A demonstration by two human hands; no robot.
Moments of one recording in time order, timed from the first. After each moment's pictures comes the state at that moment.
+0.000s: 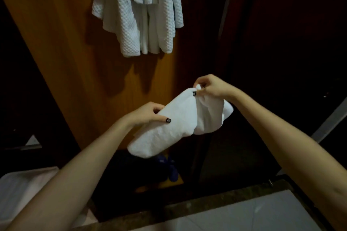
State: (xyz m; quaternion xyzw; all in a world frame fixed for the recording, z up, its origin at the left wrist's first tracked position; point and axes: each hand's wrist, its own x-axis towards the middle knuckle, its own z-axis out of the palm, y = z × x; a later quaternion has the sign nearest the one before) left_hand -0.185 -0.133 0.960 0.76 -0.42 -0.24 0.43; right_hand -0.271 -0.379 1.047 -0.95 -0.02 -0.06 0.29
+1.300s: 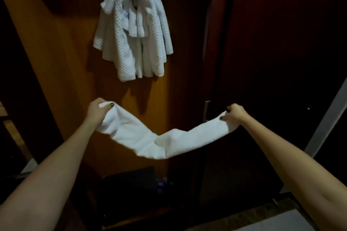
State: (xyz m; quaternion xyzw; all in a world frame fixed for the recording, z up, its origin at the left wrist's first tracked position) left_hand -0.133 -0.045 1.000 0.81 -0.14 0.14 0.55; right_hand -0.320 -0.486 1.000 -0.91 0.32 -0.10 0.24
